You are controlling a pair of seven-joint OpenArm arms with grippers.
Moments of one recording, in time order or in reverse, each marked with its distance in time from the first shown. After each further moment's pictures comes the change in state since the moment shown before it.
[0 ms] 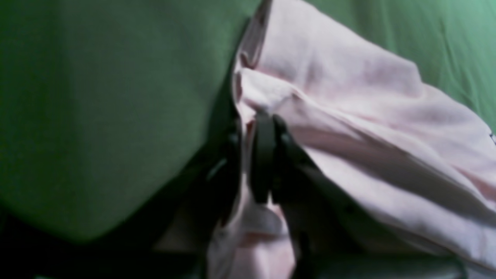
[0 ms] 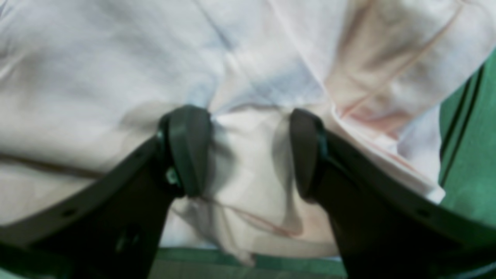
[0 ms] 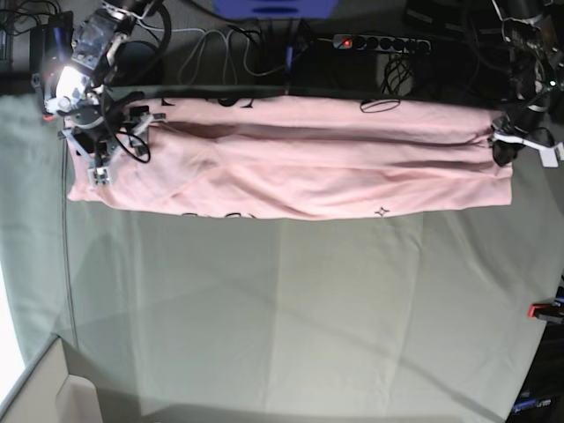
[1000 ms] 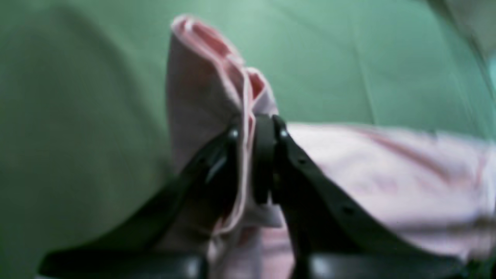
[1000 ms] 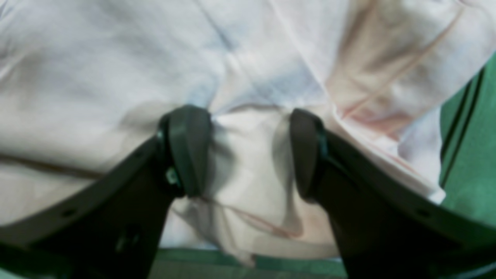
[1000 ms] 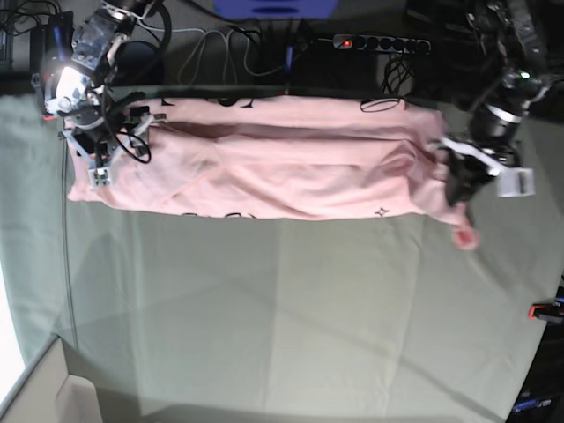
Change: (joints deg) left arm 10.8 10.5 10.9 41.0 7.7 -0.4 4.4; right arm 0.0 0.0 -0.2 0.0 0.0 0.0 -0.2
